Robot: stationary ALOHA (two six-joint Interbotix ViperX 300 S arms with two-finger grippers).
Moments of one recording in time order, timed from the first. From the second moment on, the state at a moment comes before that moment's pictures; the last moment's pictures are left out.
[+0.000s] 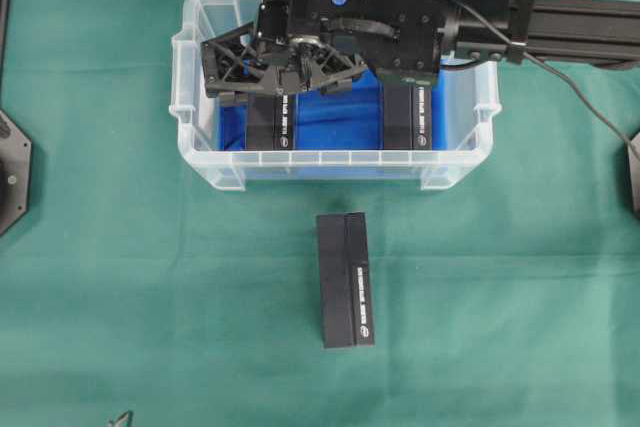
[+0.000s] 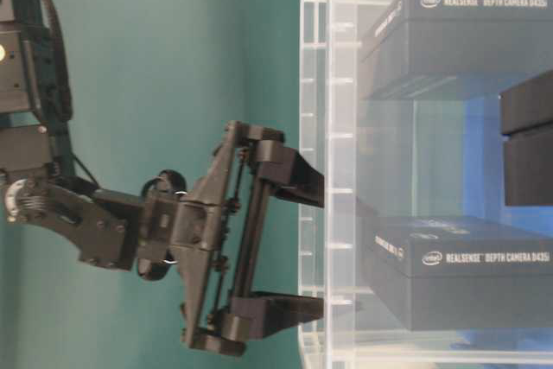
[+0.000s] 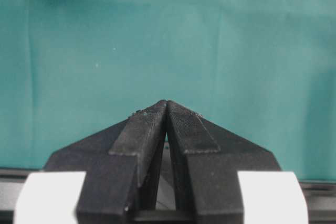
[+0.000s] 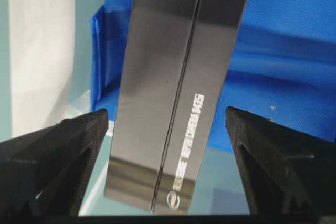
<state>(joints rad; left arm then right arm) -0.10 -0.74 0.39 0.03 1.46 -0.19 -0.14 0.46 -0.37 -0.08 1.17 1.46</state>
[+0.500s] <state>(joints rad) -0.10 -0.74 0.39 0.03 1.46 -0.19 -0.15 0.51 -0.33 -0.07 1.09 1.46</state>
